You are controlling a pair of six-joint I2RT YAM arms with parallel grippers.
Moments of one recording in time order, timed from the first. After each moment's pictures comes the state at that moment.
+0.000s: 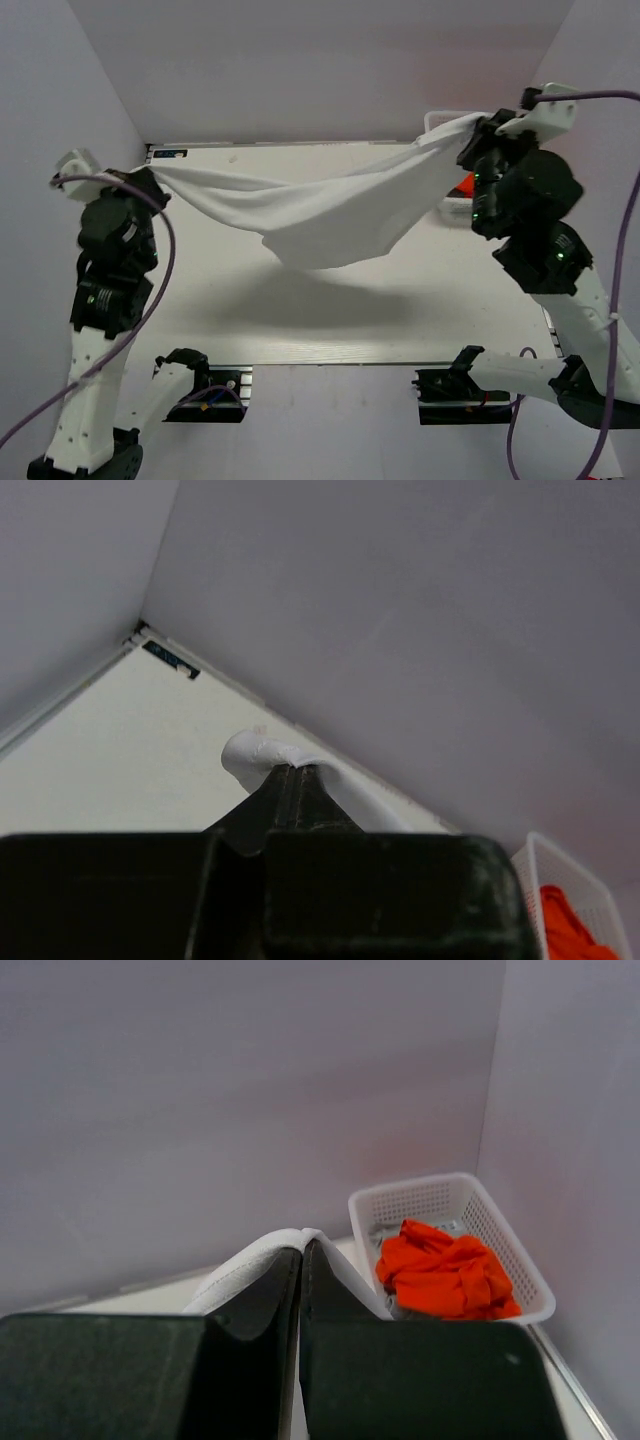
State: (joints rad) left arm -0.23 0.83 1.26 -0.43 -0.53 -0.51; right arm 0.85 1.09 1.63 -0.32 0.98 -0.03
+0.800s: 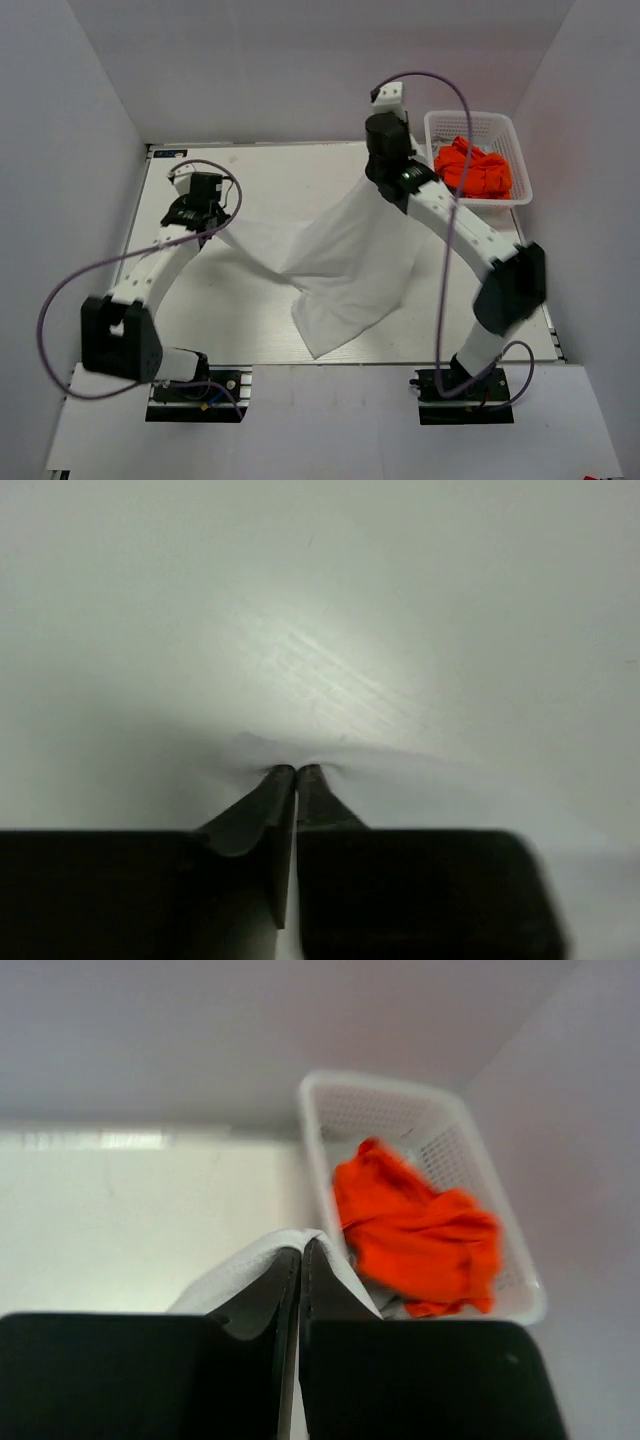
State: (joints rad) left arm -0.21 1.31 1.05 -0.44 -0.45 -0.64; right arm 0.63 1.63 1.56 -0.06 0.91 -0.21
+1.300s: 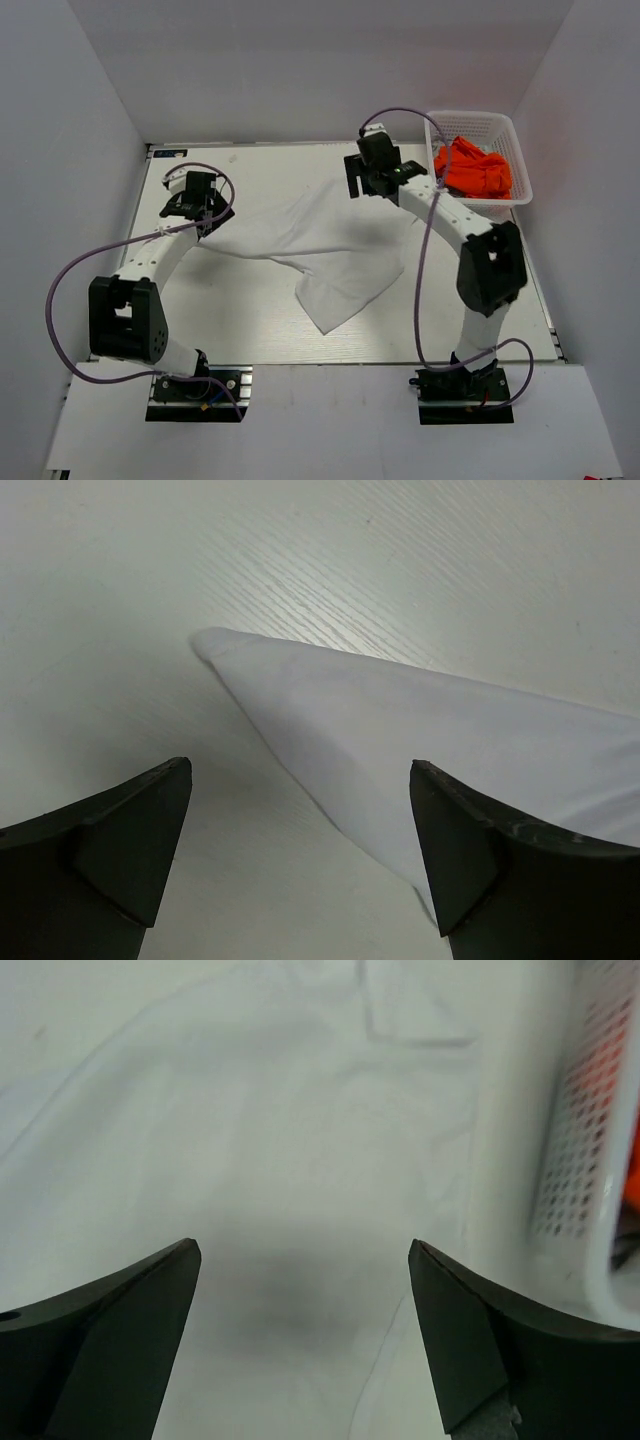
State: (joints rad) left arm -0.13 1.47 1.07 -0.52 -0.42 -0.70; right arm 0.53 1.96 1.71 -0.49 0.41 0.10
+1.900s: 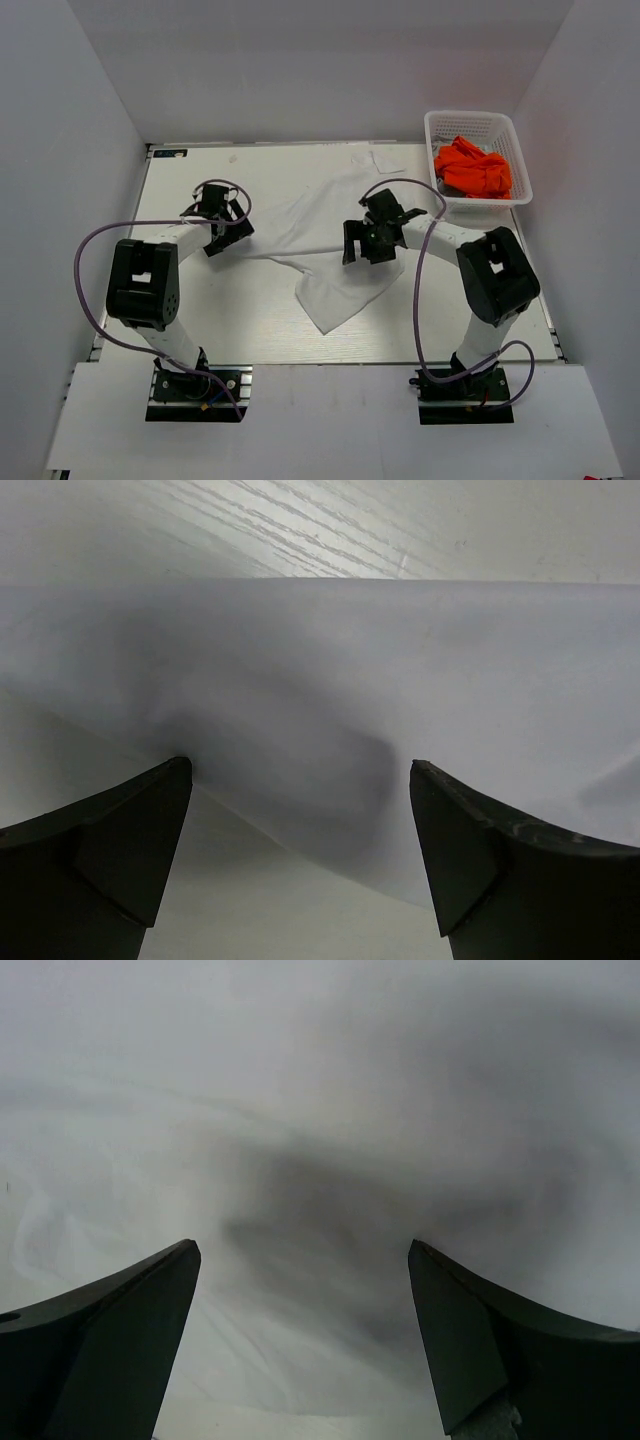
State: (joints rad) left arm -0.14 1.68 0.98 -0.29 -0.14 -0.60; right arm 0.55 1.76 1.07 -0.40 -0.20 0.37
